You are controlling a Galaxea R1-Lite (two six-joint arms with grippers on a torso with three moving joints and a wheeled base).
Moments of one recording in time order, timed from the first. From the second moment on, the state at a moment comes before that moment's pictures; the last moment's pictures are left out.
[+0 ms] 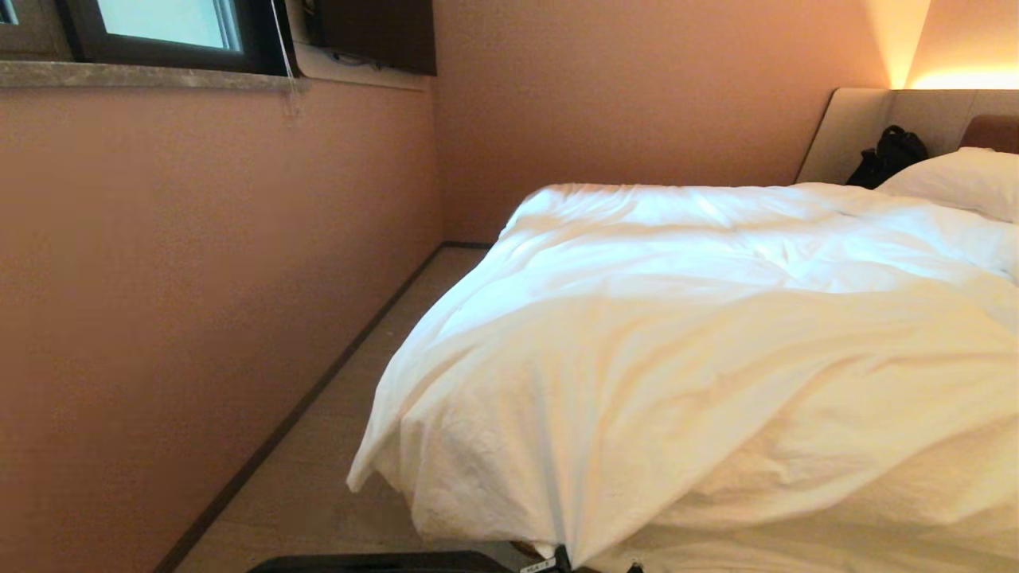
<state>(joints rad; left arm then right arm) -1.21 2.47 -0.79 -1.01 0.87 0.41 0.01 0.00 -0.03 0.07 0.01 -0.02</state>
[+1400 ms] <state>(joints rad) -1.22 2.46 -0.81 -1.04 0.87 0.37 0.01 0.00 -0.03 0.07 0.01 -0.02</state>
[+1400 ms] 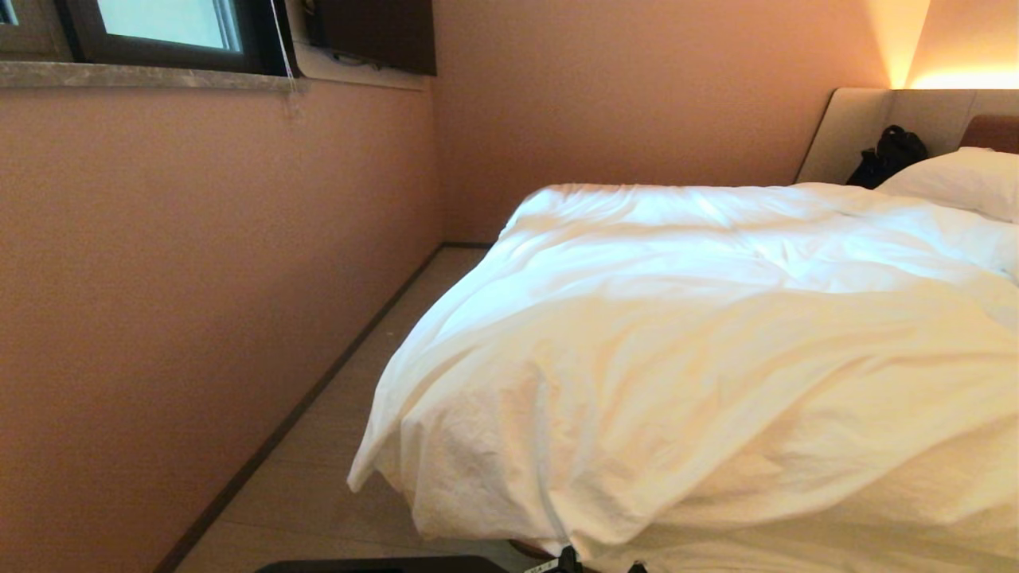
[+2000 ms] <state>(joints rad) -1.12 2.50 -0.89 -1.04 0.87 0.37 0.01 0.00 -0.03 0.07 0.01 -0.02</state>
